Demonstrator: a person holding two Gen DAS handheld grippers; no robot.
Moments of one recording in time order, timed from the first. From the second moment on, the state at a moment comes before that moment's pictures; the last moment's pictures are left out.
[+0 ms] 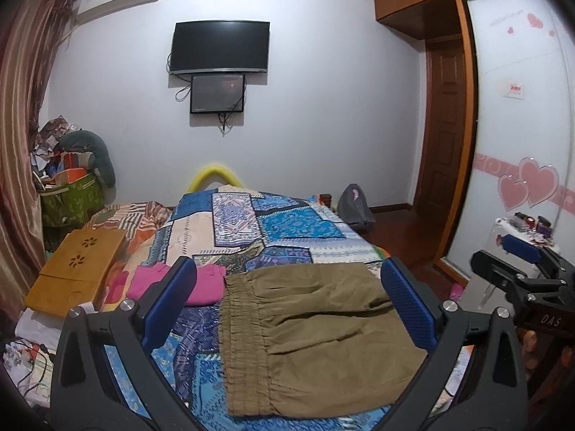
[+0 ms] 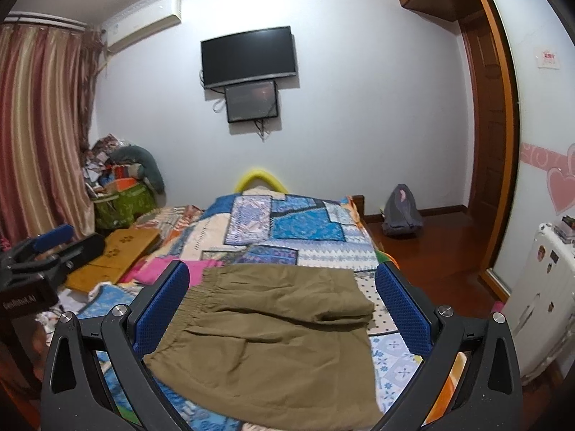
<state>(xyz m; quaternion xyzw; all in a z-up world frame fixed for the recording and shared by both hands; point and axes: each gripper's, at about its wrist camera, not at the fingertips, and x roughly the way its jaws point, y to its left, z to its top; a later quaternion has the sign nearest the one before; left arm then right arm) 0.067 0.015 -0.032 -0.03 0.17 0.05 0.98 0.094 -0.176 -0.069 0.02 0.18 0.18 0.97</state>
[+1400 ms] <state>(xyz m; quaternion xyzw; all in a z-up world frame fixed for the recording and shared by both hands) 0.390 0.176 -0.248 -0.07 0.46 0.06 0.88 0.401 -0.181 -0.219 -0.09 0.41 0.20 0.88</state>
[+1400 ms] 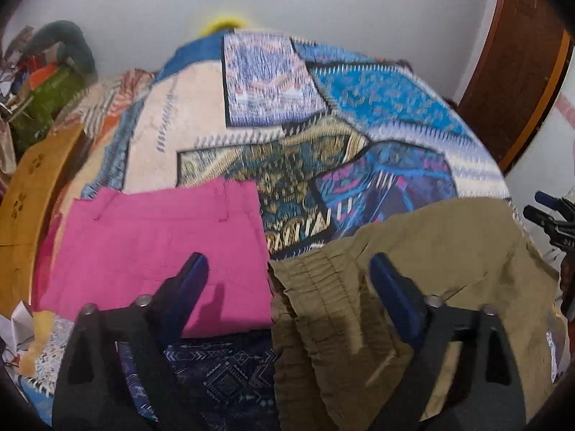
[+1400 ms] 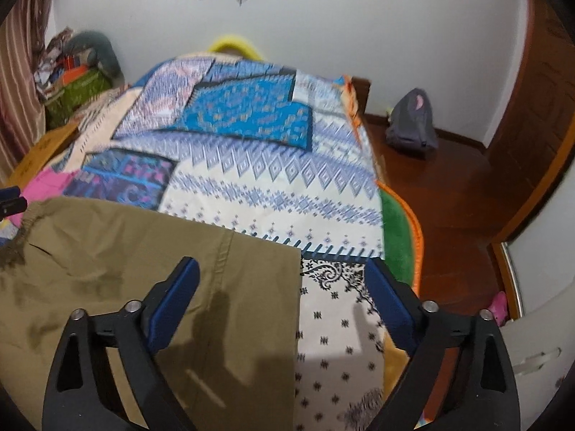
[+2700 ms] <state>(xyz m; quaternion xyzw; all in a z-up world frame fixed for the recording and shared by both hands) 0.385 0.187 -0.203 -0.05 0.42 0.06 0.90 0.430 -0.162 -0.175 -0.06 0.34 0.24 0.91</state>
